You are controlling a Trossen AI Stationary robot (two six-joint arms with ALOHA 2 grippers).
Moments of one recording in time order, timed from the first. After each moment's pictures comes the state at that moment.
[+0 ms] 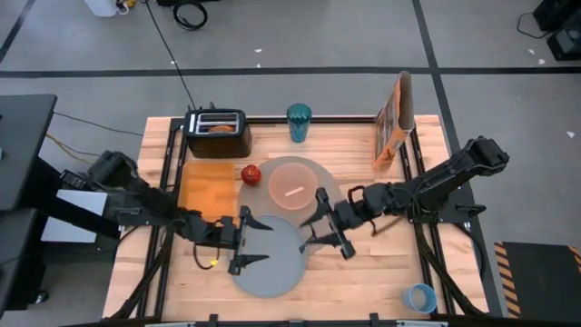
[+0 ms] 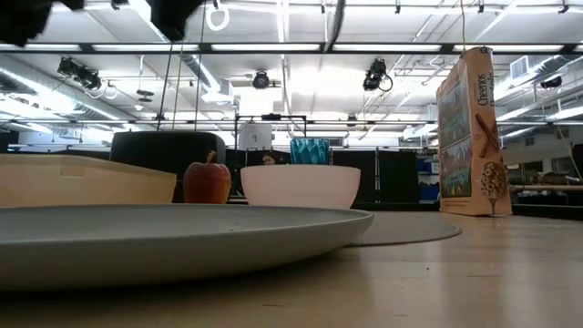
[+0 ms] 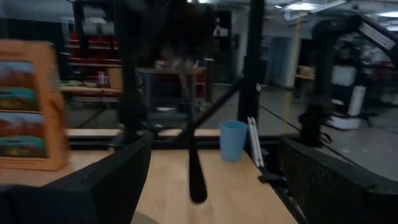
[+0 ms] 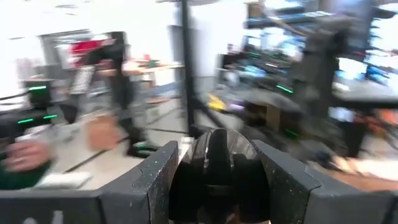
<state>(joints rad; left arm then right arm) -0.58 1.51 0.49 1.20 -0.47 0.00 0.34 1.40 0.84 0.66 -0.05 0.03</state>
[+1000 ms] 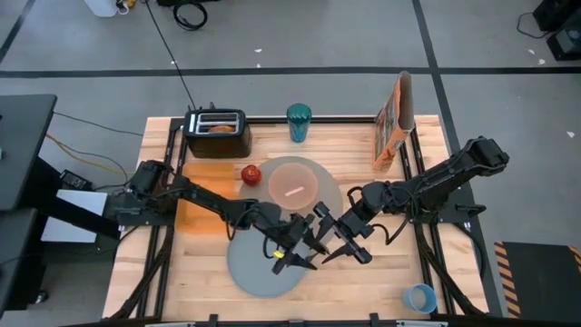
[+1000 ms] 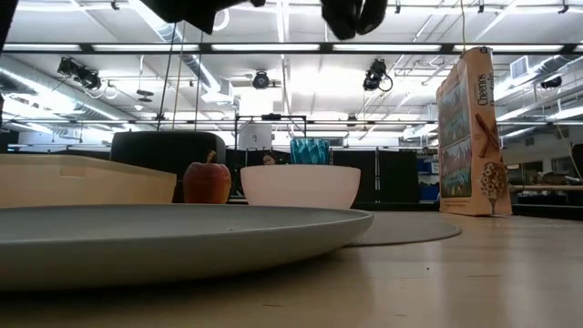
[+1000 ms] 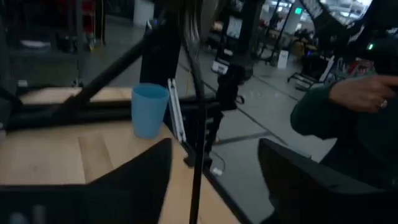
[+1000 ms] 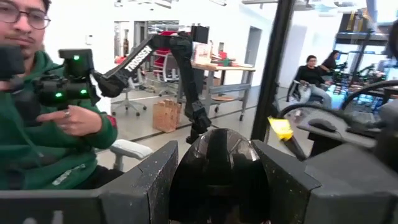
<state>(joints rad) -0.27 1.87 1.12 0.71 0.31 -0.20 0.32 1.40 0.83 0.65 -0.41 -0.11</state>
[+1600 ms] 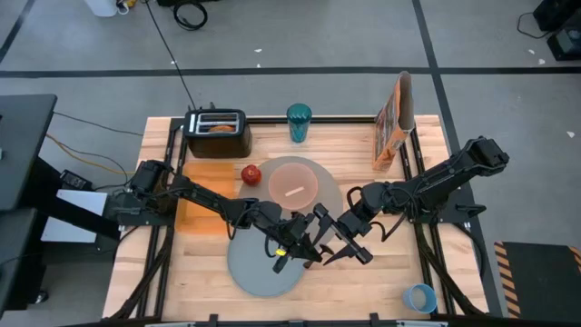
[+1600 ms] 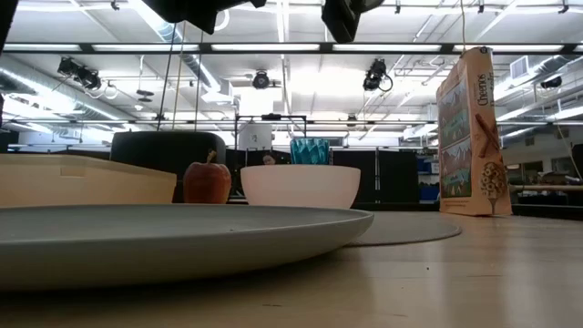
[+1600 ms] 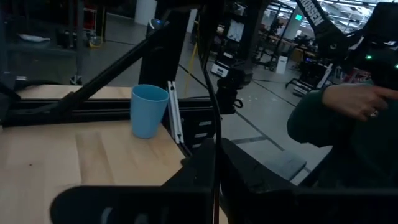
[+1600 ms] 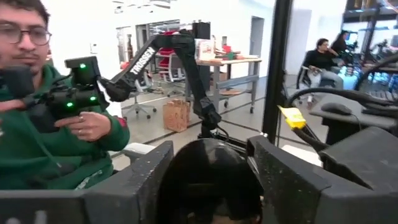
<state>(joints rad) -0.27 1.87 1.12 0.70 0.31 -0.24 0.33 1.41 0.83 0.63 -0.42 0.00</state>
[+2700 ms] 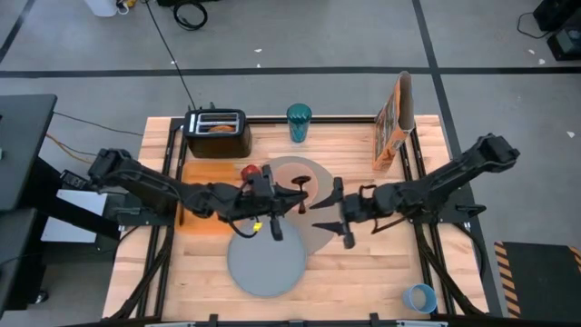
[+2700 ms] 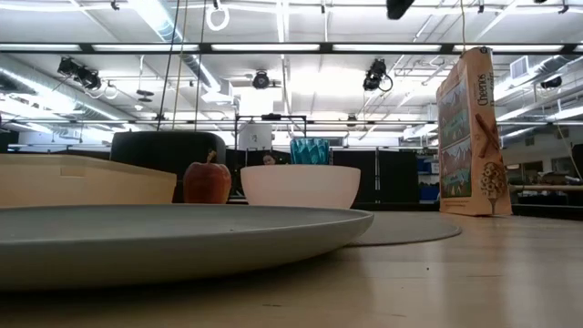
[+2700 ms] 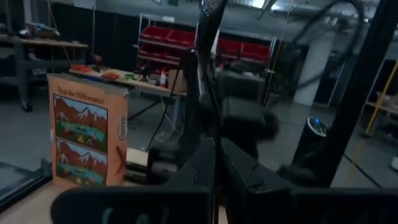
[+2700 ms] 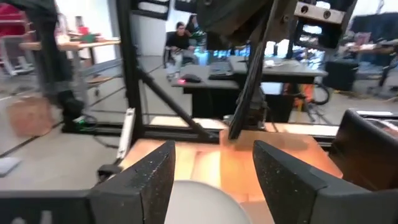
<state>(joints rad) -0.32 1.48 1.12 0.51 -0.52 -0.14 0.36 1.27 0.69 0.57 0.24 -0.01</state>
